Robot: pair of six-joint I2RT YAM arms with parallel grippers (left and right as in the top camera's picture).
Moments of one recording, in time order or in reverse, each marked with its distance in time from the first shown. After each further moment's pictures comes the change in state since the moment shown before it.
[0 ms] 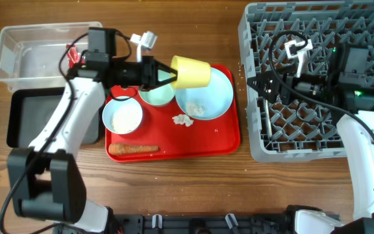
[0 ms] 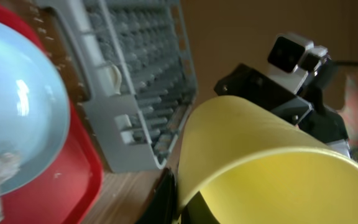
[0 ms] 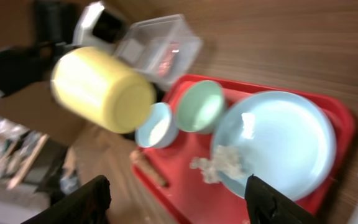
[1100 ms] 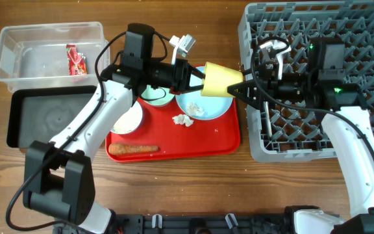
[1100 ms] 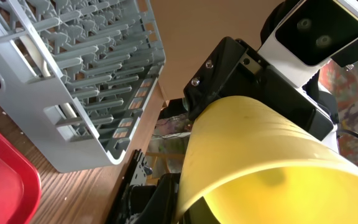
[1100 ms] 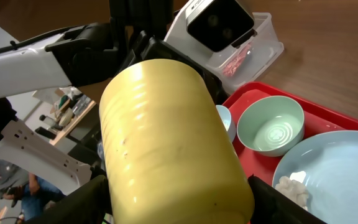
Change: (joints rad) left arm -0.194 0.016 0.000 0.237 0.041 -0.233; right arm 0.130 0.027 0.000 0.102 -0.166 -0.037
